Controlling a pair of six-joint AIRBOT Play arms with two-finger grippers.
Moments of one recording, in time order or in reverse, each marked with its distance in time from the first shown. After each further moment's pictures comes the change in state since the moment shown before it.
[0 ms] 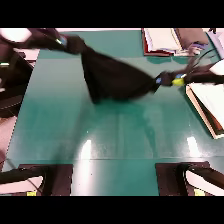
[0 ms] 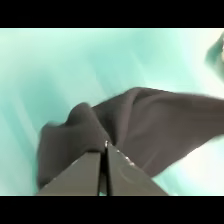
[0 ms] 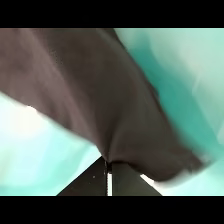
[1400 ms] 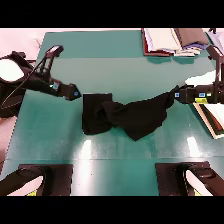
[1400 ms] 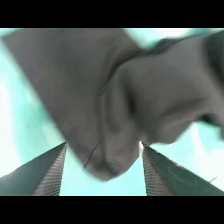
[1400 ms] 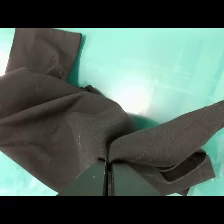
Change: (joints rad) left arm 0.064 0.277 -0.610 0.081 -0.199 -0.081; right arm -0.029 0.348 -0.187 -0.193 0.124 0.137
